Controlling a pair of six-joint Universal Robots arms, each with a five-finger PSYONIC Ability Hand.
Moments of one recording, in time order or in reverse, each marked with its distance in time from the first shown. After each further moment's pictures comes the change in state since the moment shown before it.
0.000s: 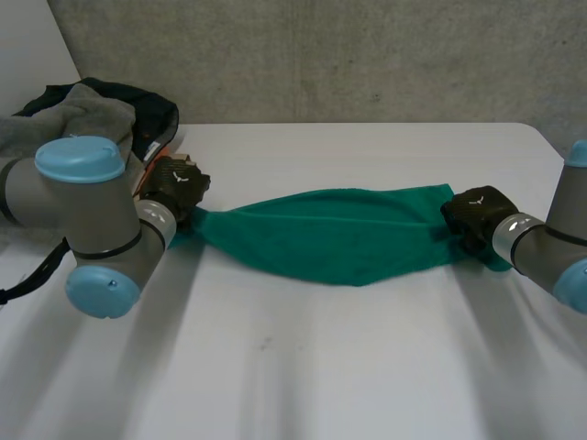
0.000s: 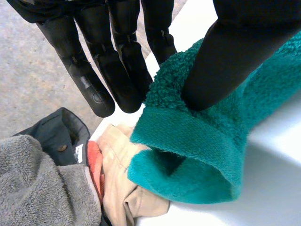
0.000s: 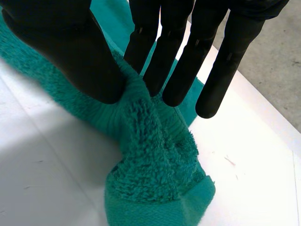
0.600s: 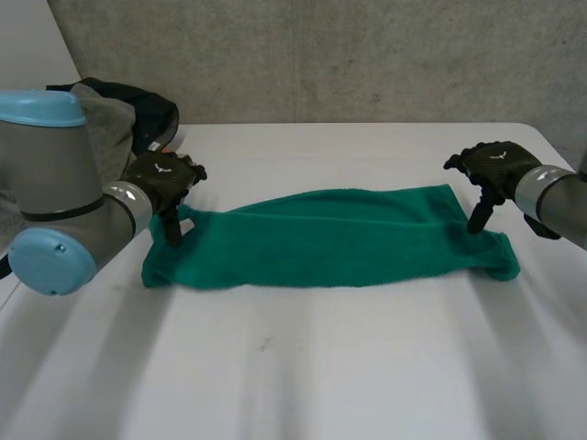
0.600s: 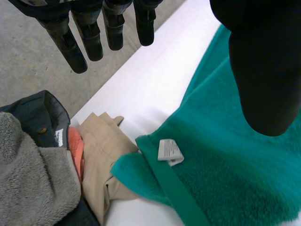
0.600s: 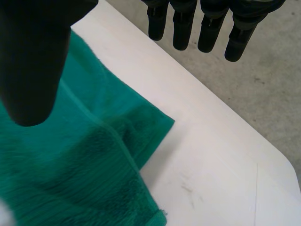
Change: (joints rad) left arm 0.059 0.062 0.101 -0.288 0.087 -0.142; right arm -0.017 -0.011 -0.255 0.202 -0.002 0.111; left_hand -0.954 -0.992 -0.983 -1.003 -0.936; right_hand -0.872 -0.924 -0.930 -0.933 -0.916
